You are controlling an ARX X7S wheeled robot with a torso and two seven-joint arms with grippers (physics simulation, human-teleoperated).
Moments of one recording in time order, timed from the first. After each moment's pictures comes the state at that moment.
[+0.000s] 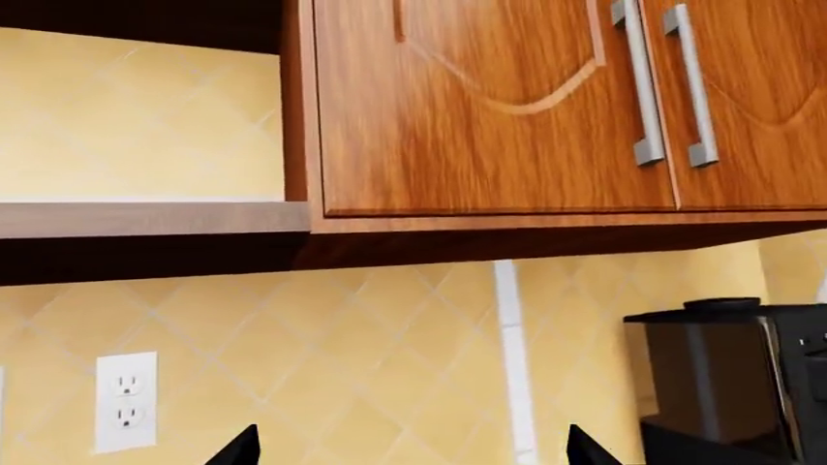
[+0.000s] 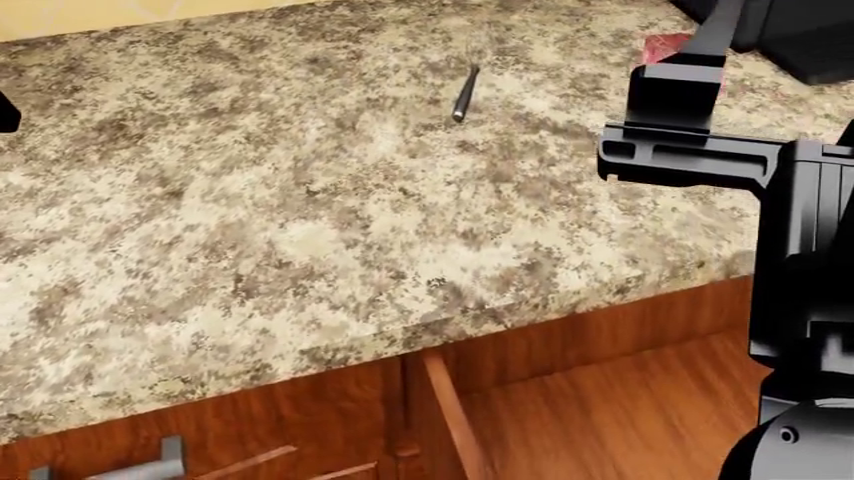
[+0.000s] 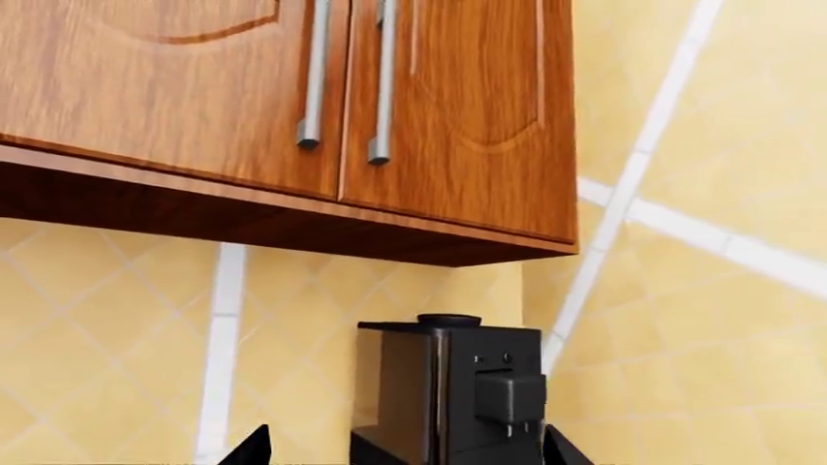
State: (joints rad) left arm -1.14 -0.43 -0.05 0.82 -1.25 -1.31 -0.90; right arm 0.81 0.23 0.06 -0.86 0.11 1.15 0.17
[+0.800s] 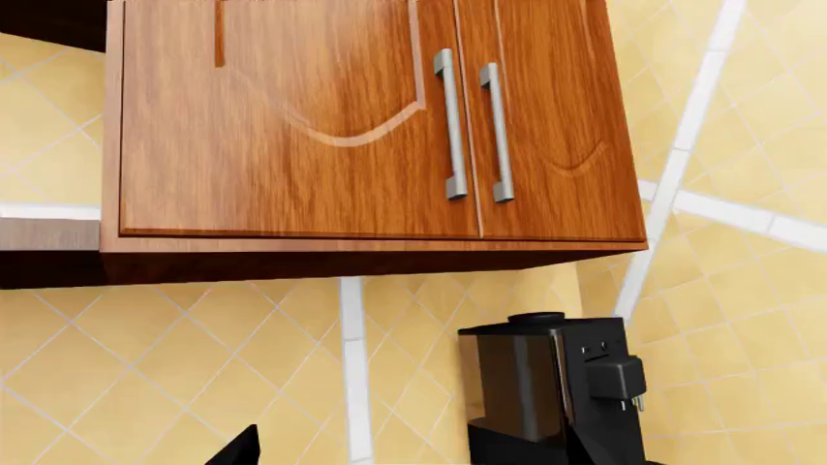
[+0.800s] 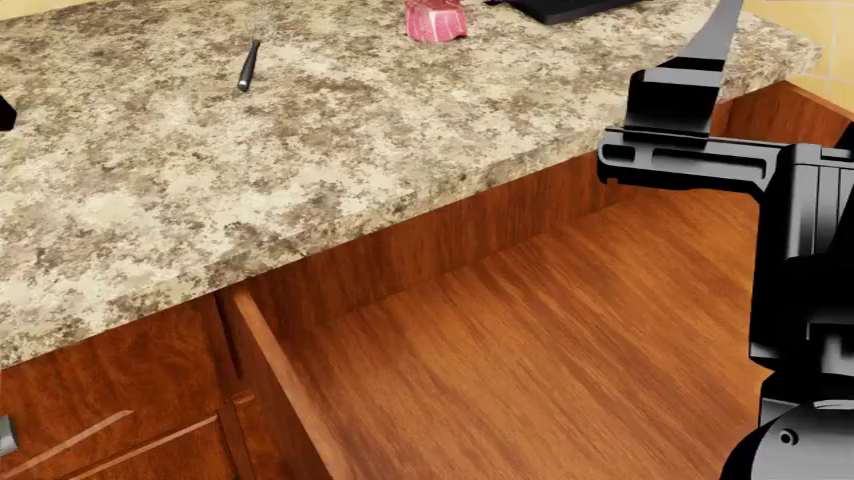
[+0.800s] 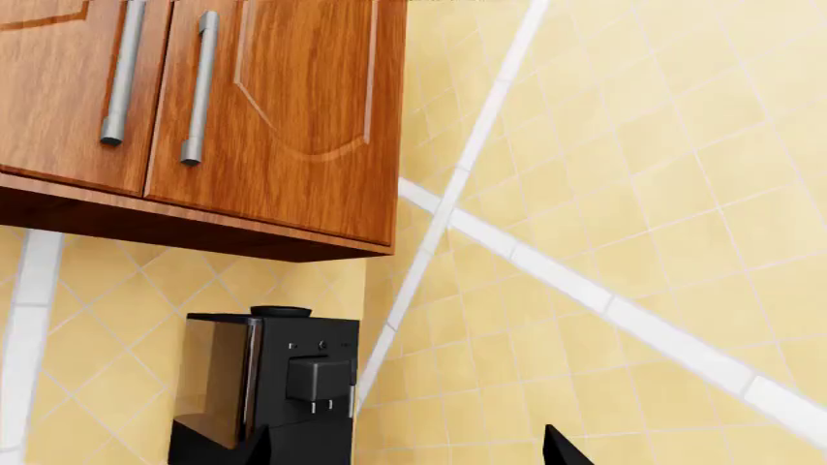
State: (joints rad) left arm -1.15 -0.46 -0.03 0.81 -1.27 -1.28 -0.92; right arm 0.80 0.24 0.06 -0.85 0.12 1.13 0.18
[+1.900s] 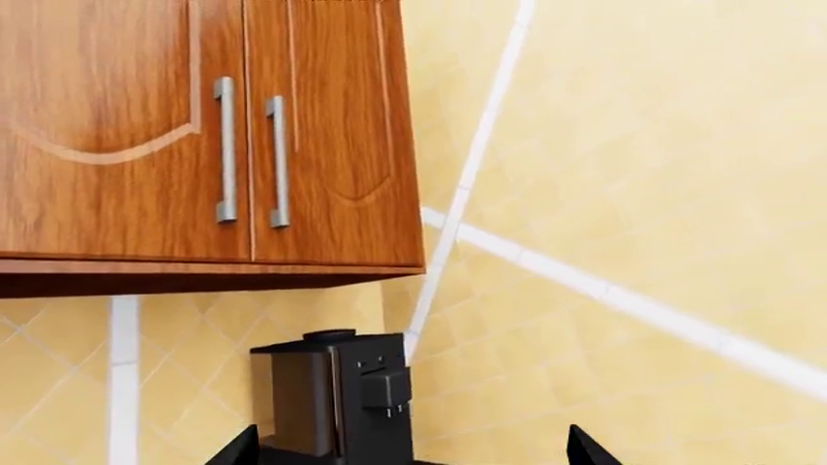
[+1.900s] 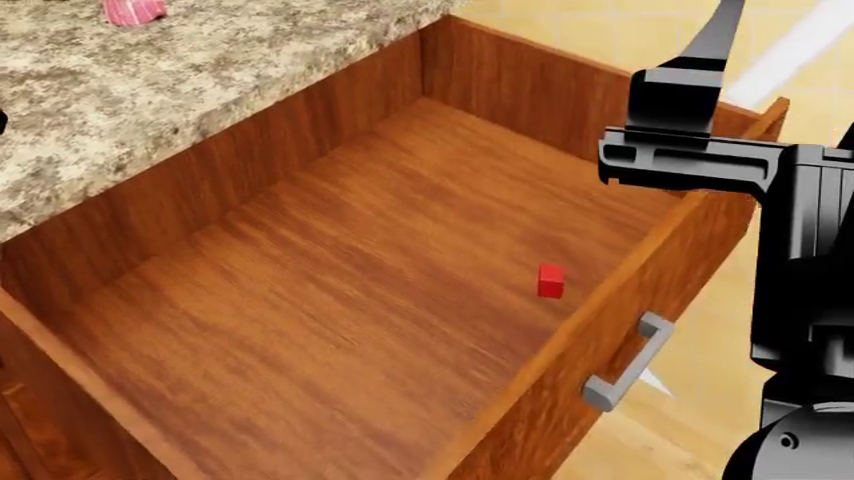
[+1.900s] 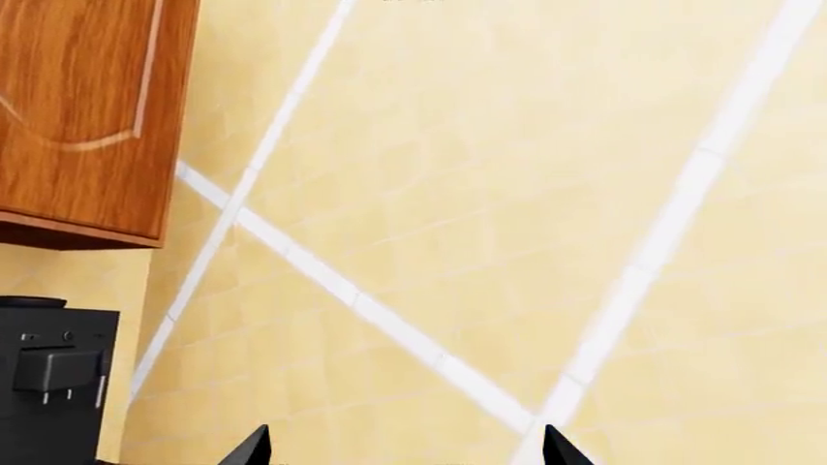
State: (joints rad) left arm -1.16 -0.50 -0.01 0.81 -1.33 -1.25 -0.97; right arm 0.80 0.25 0.06 -0.85 0.15 1.13 0.20
